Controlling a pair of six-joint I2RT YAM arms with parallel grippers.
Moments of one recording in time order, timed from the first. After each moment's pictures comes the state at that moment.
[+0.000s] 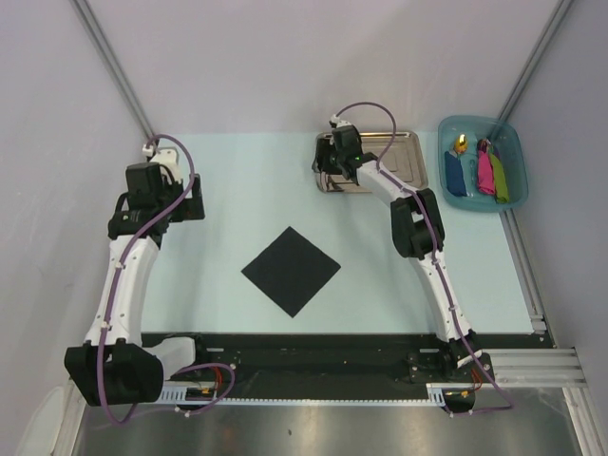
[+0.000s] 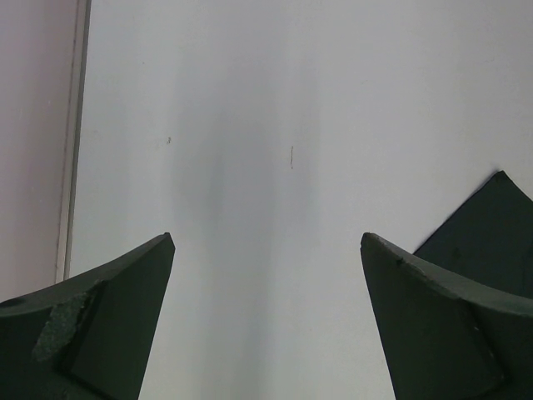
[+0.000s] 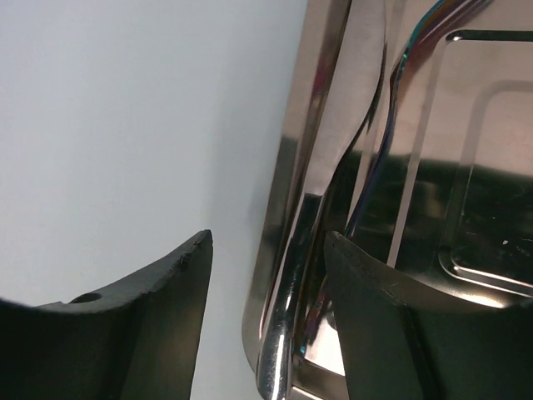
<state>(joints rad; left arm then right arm) 0.07 1.13 1.13 -0.64 -0.02 0.03 0.44 2.57 2.23 -0.23 -0.07 0.39</state>
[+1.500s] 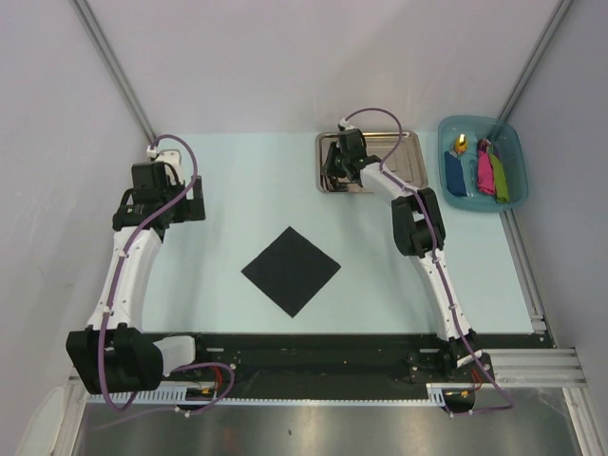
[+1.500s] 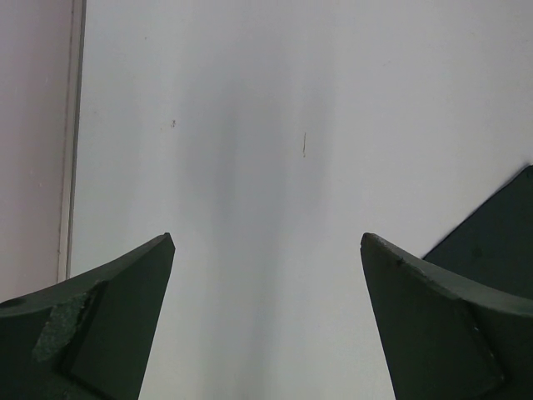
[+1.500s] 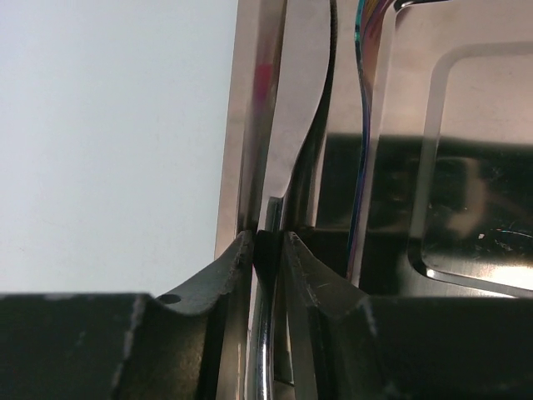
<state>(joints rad) 0.07 1.20 1.13 -0.65 -0.06 0.03 0.40 2.61 2.21 -0.21 -0.08 0.48</state>
